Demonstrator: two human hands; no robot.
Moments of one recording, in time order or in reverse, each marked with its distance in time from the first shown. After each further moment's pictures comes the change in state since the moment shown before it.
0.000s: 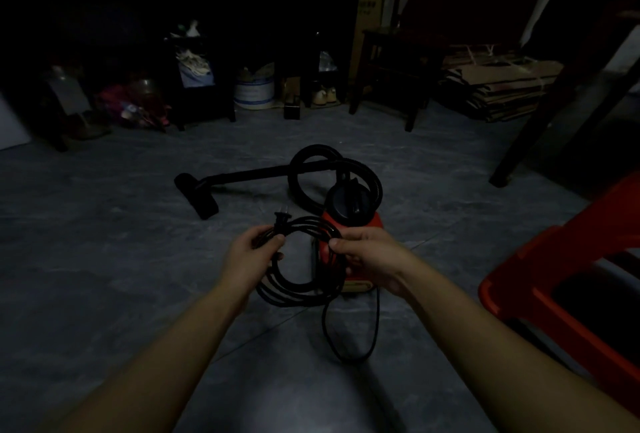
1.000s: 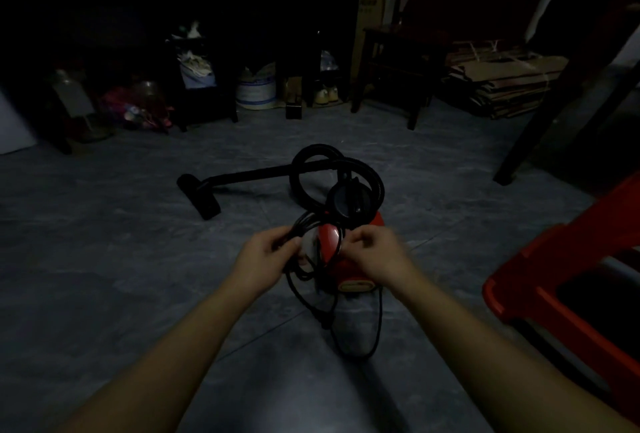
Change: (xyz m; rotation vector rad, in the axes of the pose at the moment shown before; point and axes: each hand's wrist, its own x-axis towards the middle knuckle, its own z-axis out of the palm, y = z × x) left_hand -0.012 0.013 0.010 0.112 -0.256 0.173; right_hand 0.007 0.017 -0.009 -0.394 0.335 -0.158
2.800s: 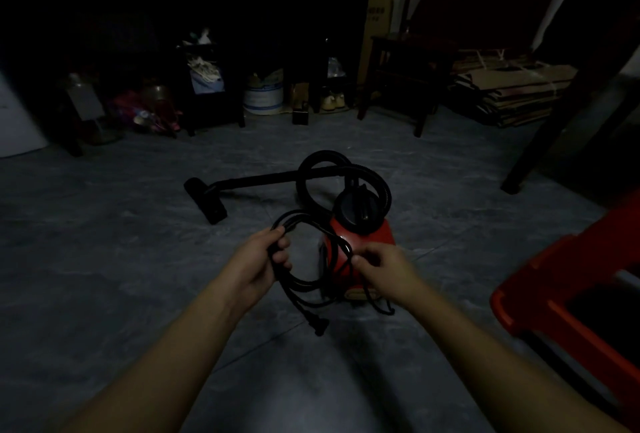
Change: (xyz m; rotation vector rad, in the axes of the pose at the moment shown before) left_hand 0.016 0.002 -0.018 -0.678 0.019 -0.326; right_hand 0.019 0.038 0.004 -0.207 -0.040 -0.124
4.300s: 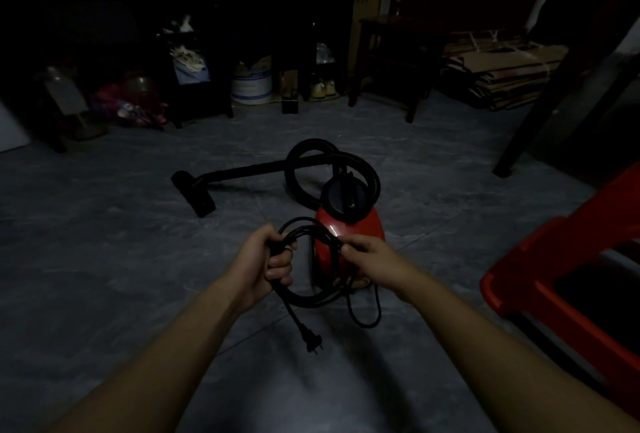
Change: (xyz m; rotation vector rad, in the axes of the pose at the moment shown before) left_hand 0.009 -0.029 0.015 0.096 -0.107 -0.139; right_hand -0.009 -0.001 -0.017 0.340 -0.225 0.117
